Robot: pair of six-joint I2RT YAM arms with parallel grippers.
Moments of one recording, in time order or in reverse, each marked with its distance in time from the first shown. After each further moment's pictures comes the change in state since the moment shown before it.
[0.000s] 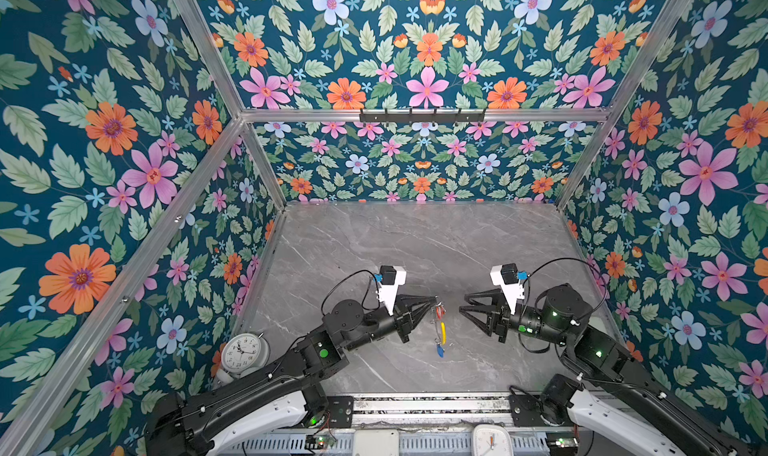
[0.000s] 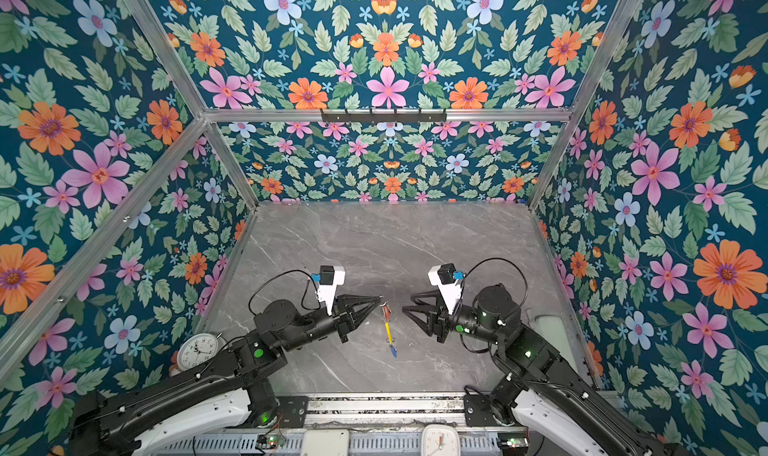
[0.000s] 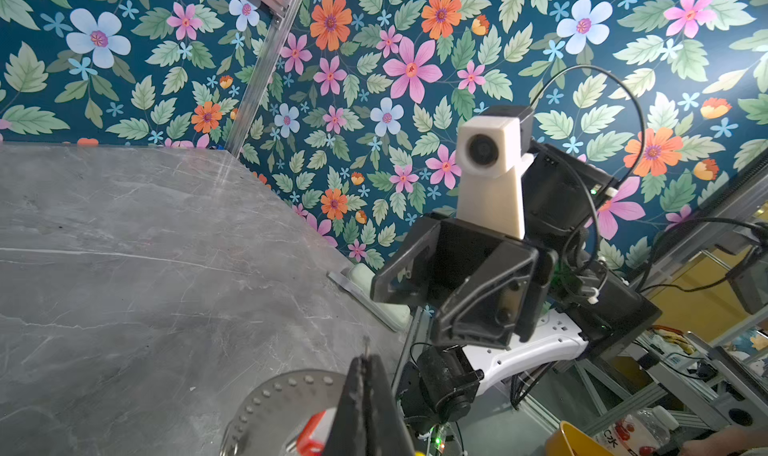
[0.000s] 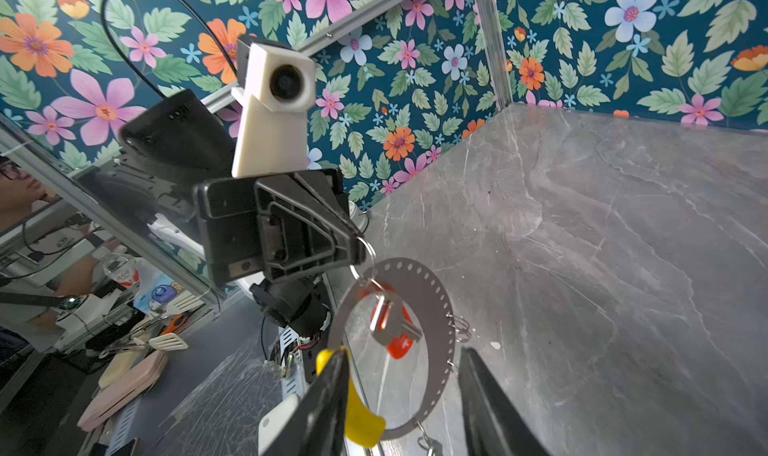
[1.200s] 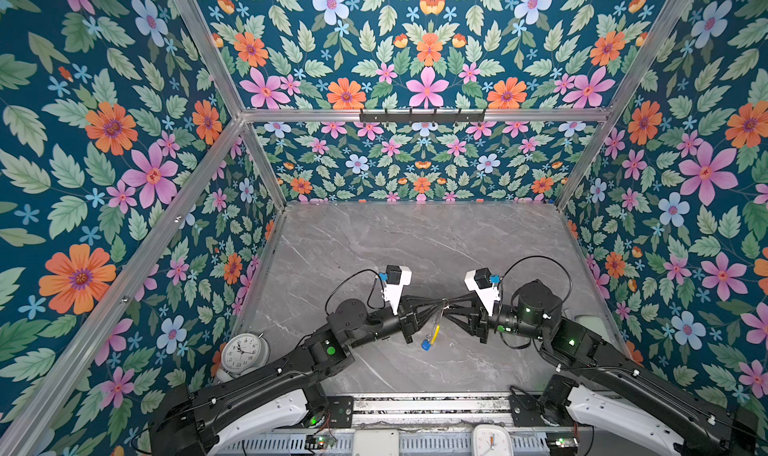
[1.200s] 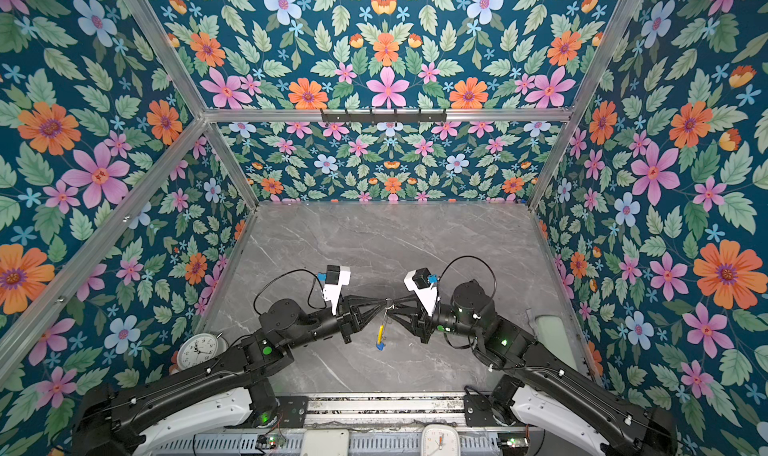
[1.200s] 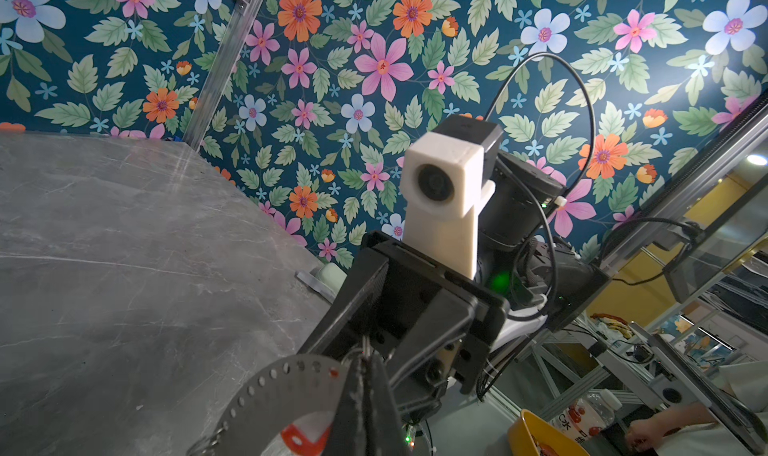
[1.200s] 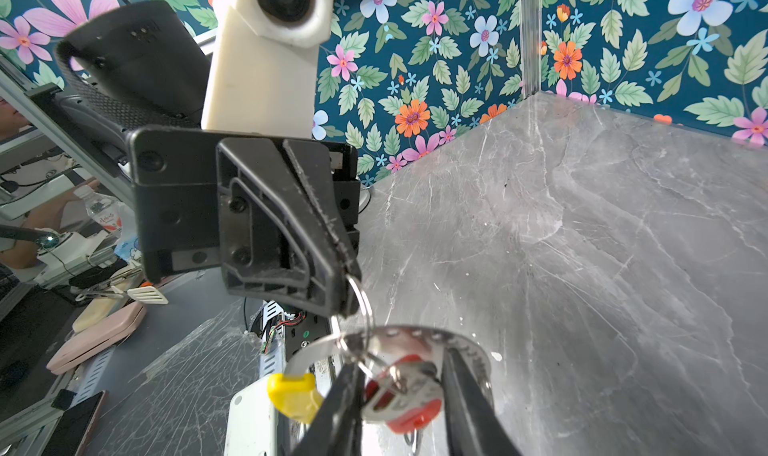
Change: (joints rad) left arm 0.000 0.061 -0.006 0.112 0.082 -0.067; right arm 0.098 0.170 0.013 0.108 0.014 -0.118
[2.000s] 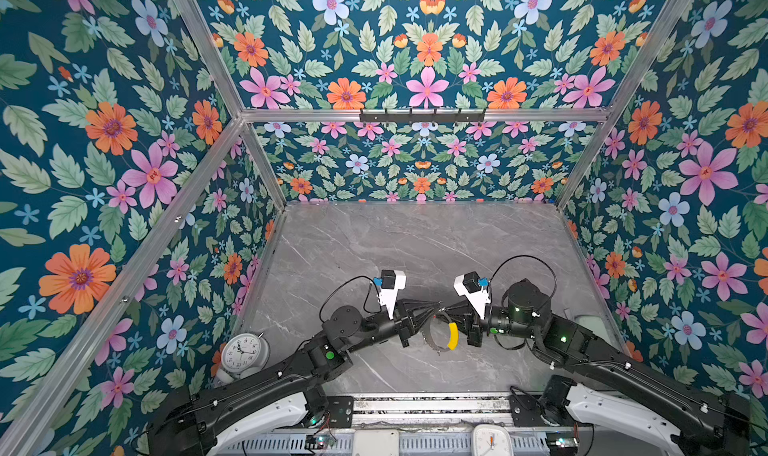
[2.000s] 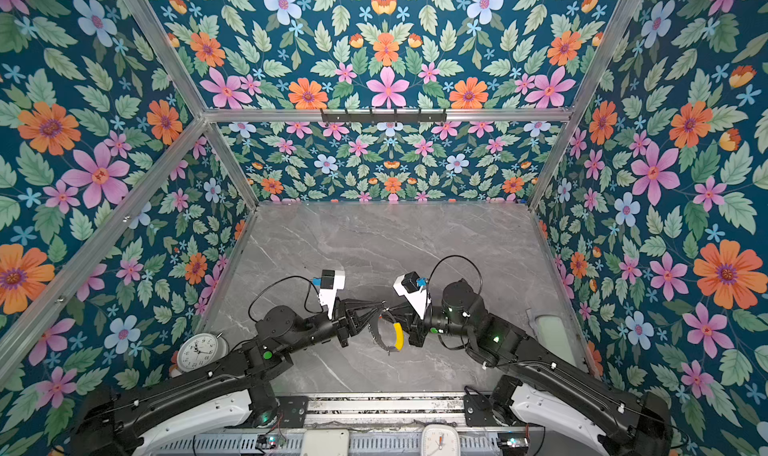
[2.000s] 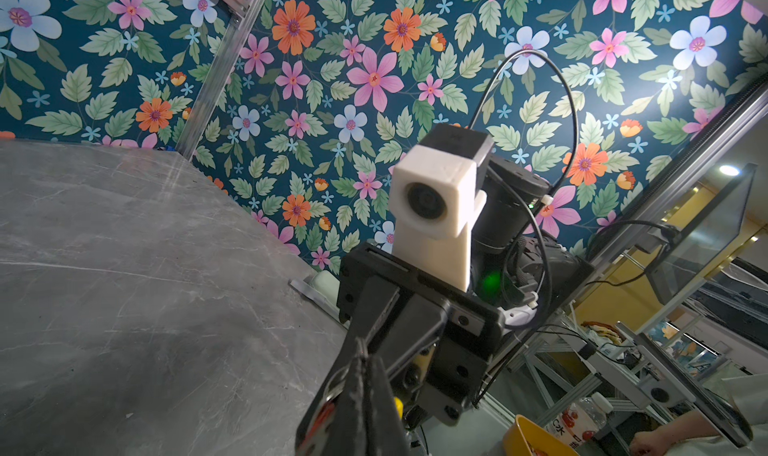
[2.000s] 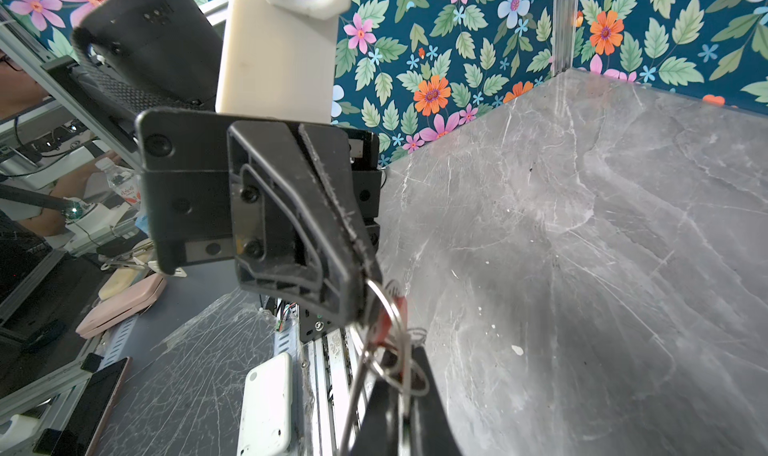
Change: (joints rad) left arm 0.000 -0.025 -0.081 0.111 -0.003 -0.002; right arm 0.056 0.063 0.022 -0.014 -0.008 -0.018
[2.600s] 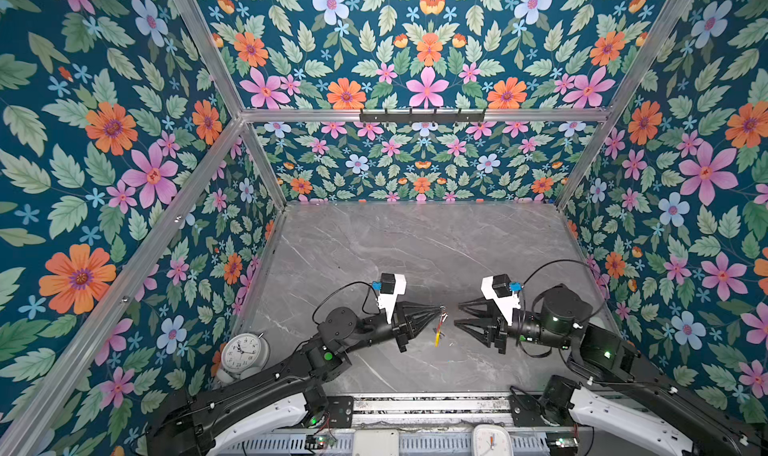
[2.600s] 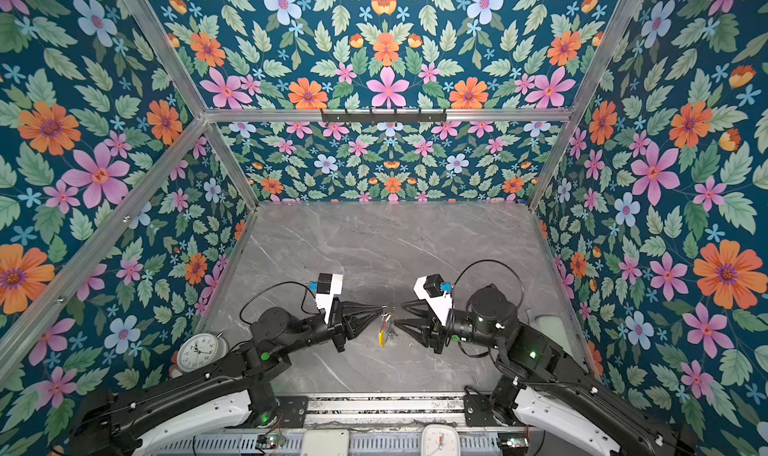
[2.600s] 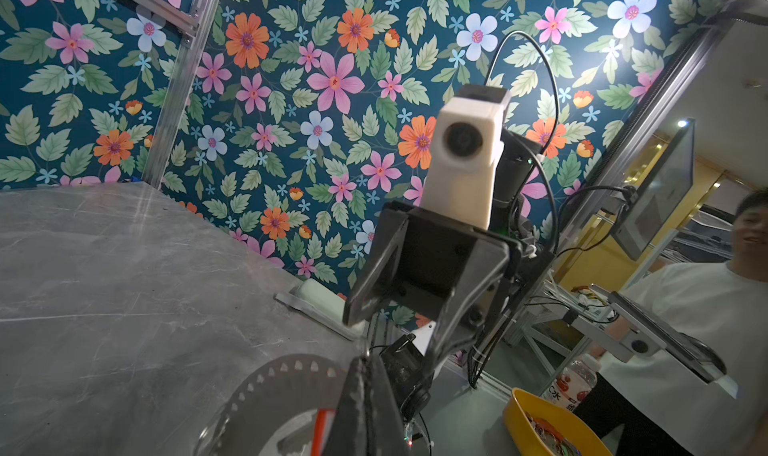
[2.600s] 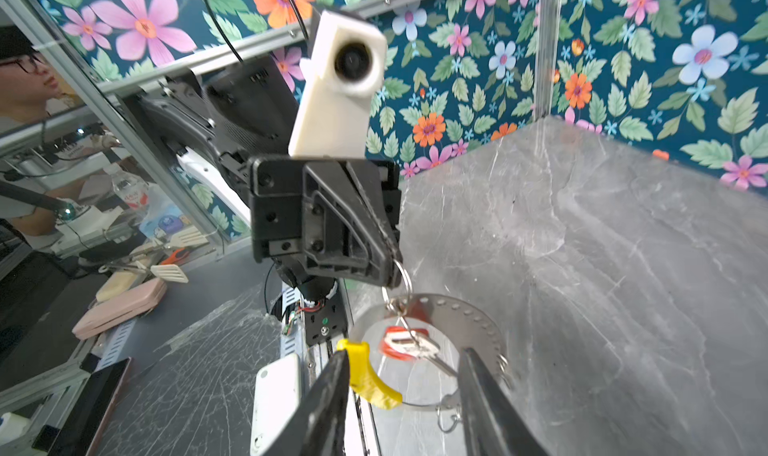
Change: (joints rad) left arm 0.001 -0.025 0.004 0.031 0.085 0.080; right arm 0.005 -0.200 0.118 -0.212 0.048 -0.044
